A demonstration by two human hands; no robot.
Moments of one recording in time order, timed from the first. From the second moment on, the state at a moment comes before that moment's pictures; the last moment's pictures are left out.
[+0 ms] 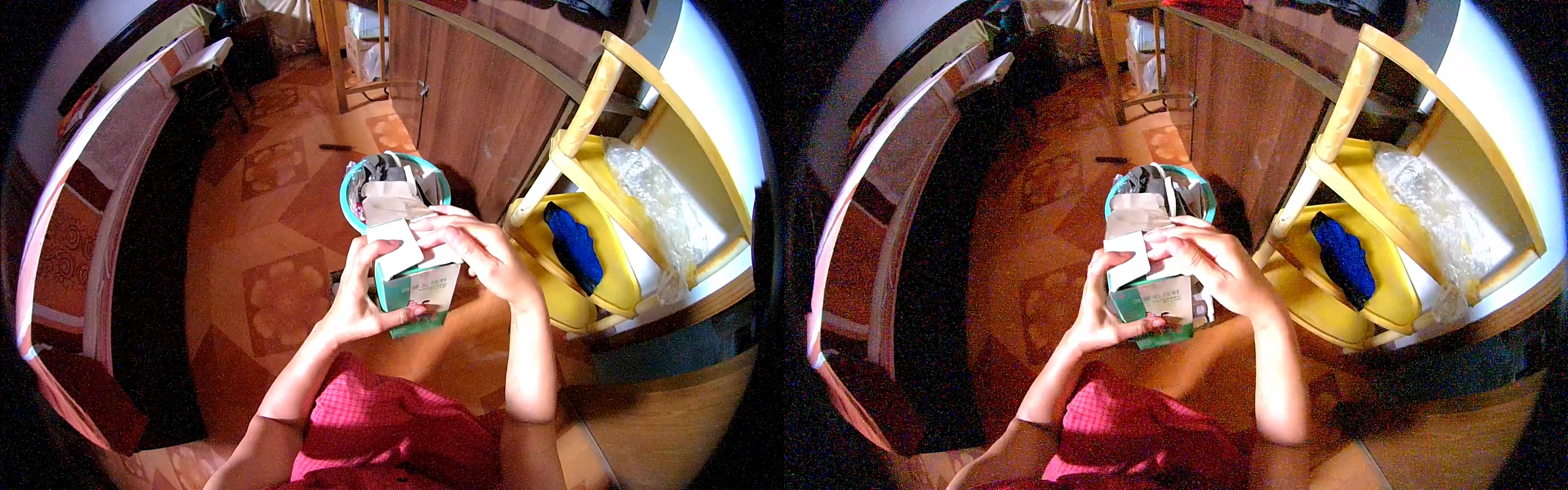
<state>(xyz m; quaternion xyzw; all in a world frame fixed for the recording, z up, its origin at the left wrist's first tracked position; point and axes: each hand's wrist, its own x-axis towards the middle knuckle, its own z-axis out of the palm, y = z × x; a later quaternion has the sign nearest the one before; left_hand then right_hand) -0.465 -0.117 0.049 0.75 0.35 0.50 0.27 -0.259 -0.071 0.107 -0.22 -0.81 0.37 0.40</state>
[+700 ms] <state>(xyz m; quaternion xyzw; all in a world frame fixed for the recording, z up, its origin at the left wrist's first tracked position) -0.469 -0.120 0.056 0.68 0.39 0.49 0.38 -0.273 -0.077 0.105 -0.26 -0.65 0.51 0.51</state>
